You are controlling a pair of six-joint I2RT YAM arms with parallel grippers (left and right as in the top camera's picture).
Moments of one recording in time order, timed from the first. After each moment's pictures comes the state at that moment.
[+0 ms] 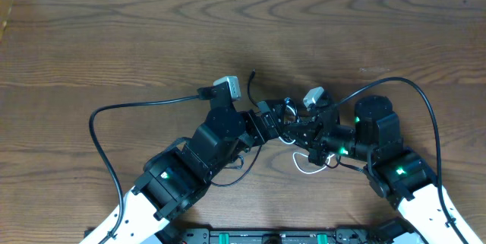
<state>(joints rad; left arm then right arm) -0.80 1.00 0.91 -0.44 -0.08 -1.04 0.44 0.97 0.66 -0.24 -0.67 0.11</state>
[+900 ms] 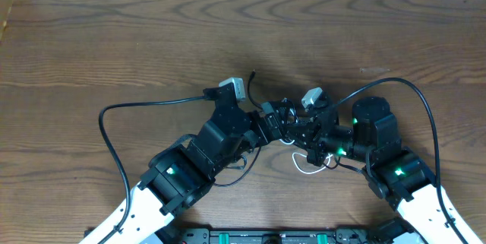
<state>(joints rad) -0.80 1.04 0.91 -0.45 -0.04 -1.07 0.46 0.97 0.66 -0.24 -0.64 0.11</state>
